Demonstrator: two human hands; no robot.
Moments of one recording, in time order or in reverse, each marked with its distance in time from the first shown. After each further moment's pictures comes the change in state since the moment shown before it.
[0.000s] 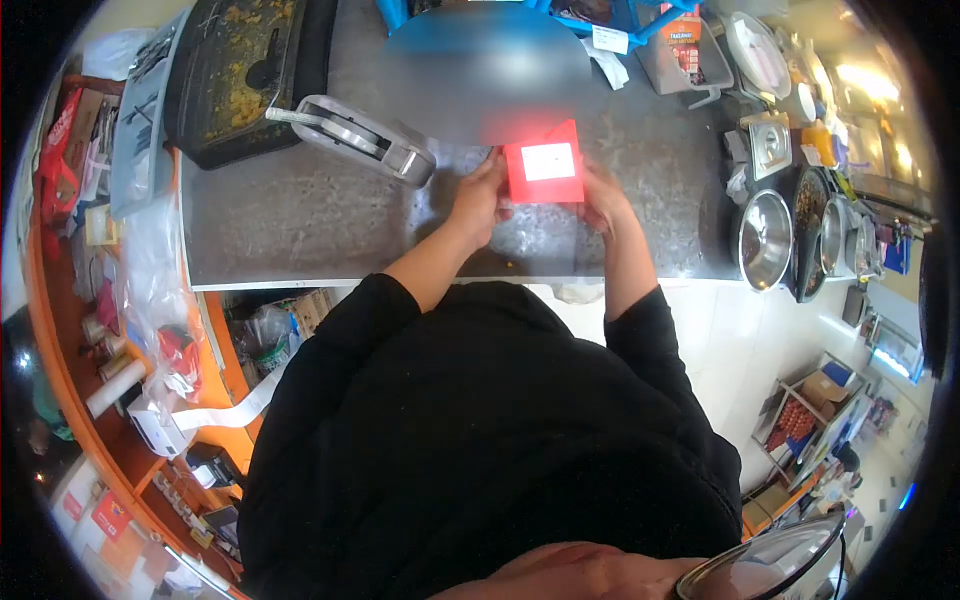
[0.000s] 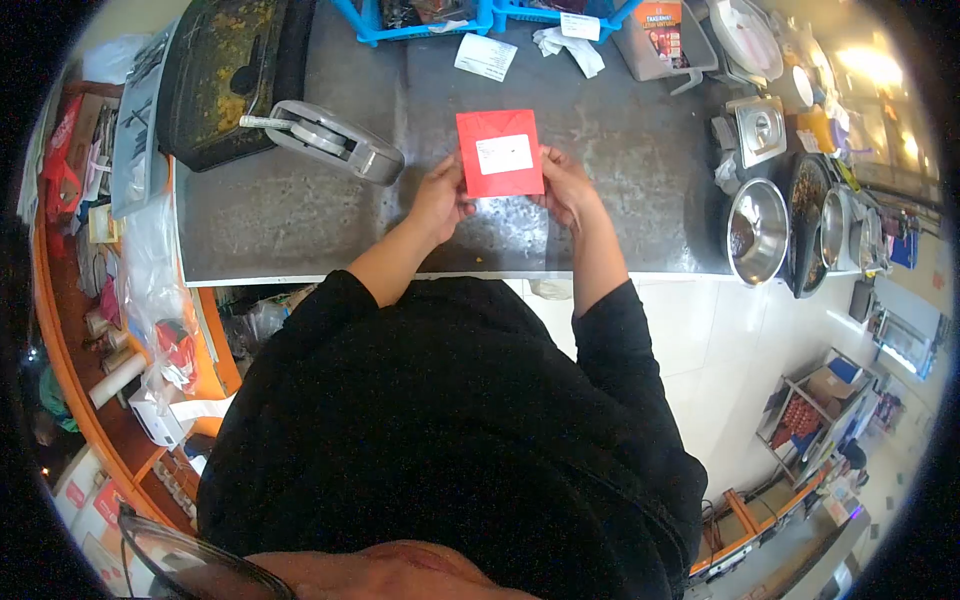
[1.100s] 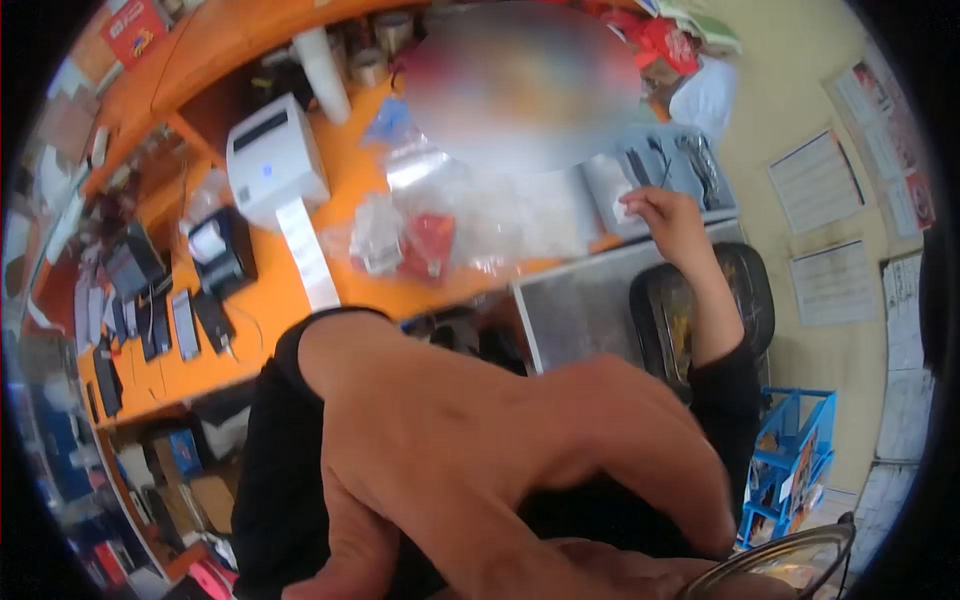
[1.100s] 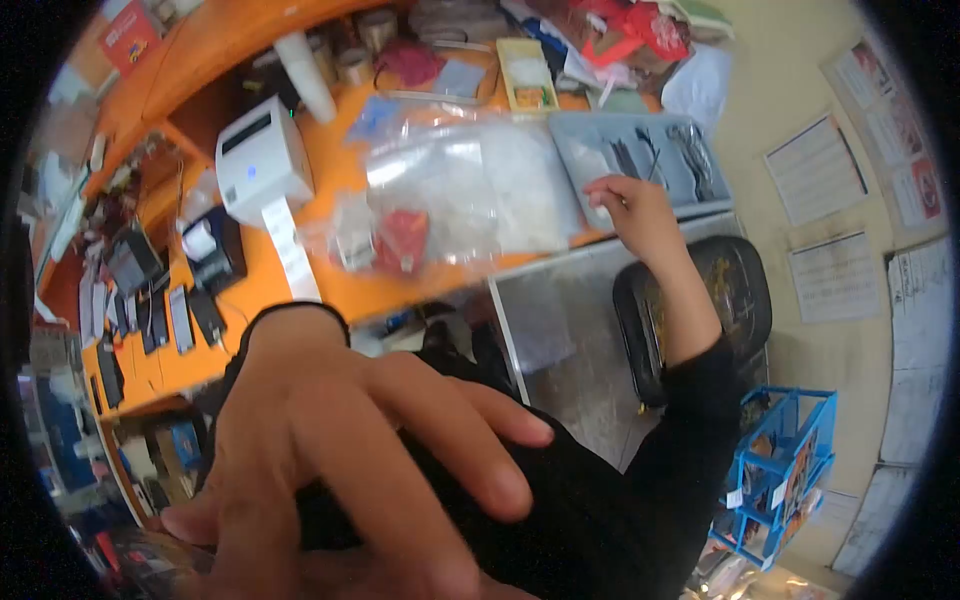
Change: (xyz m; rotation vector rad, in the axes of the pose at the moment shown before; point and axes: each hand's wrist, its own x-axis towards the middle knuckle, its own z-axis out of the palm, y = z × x) left_hand -0.521 0.216 -0.348 0.334 -0.226 2.013; right_hand -0.049 0.002 0.787 -1.408 -1.209 -1.140
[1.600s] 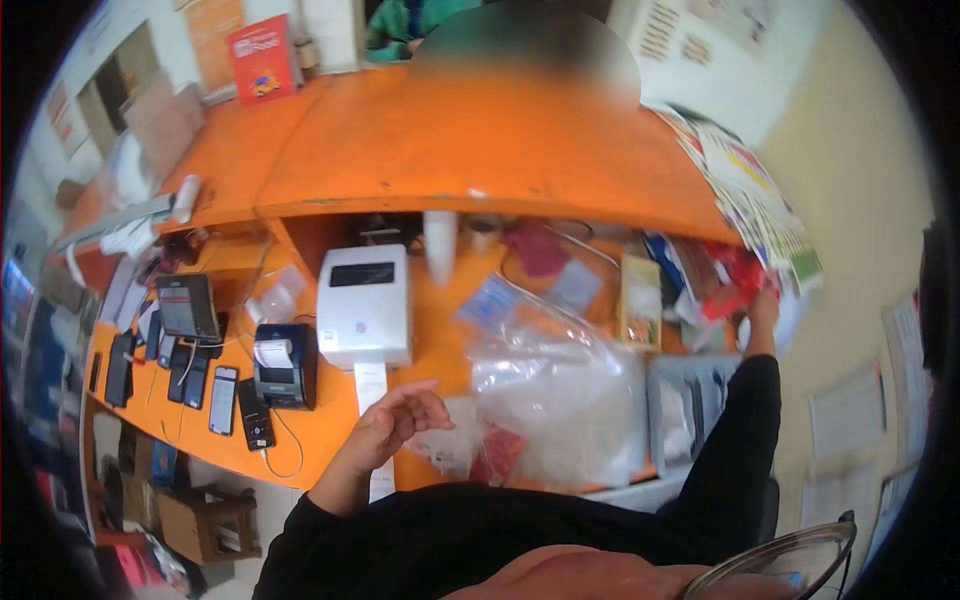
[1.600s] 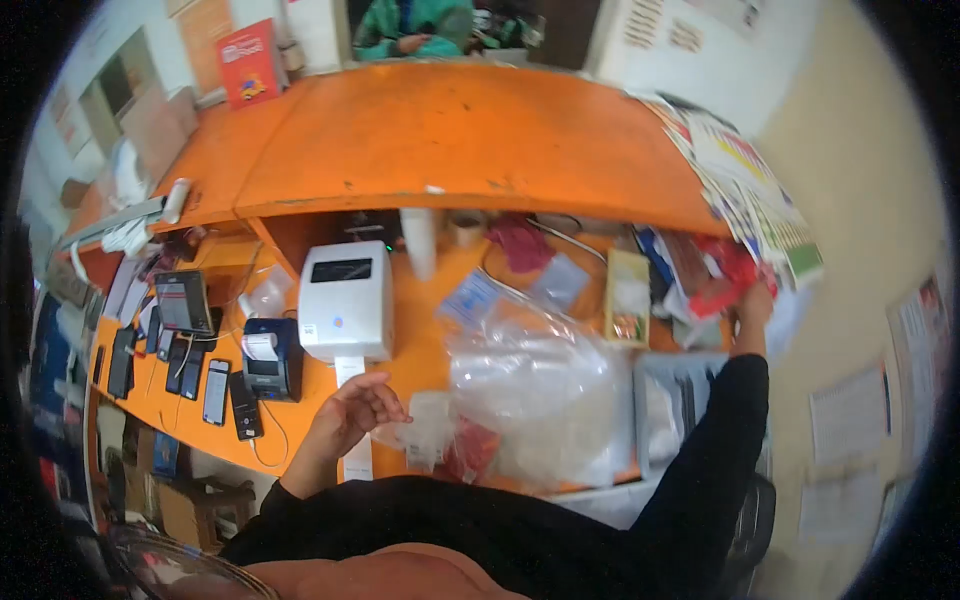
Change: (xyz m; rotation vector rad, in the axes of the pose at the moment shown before) left_hand -0.182 0.109 -0.195 0.323 0.868 -0.570; right_hand 0.349 0.212 -0.073 -0.792 0.648 0.053
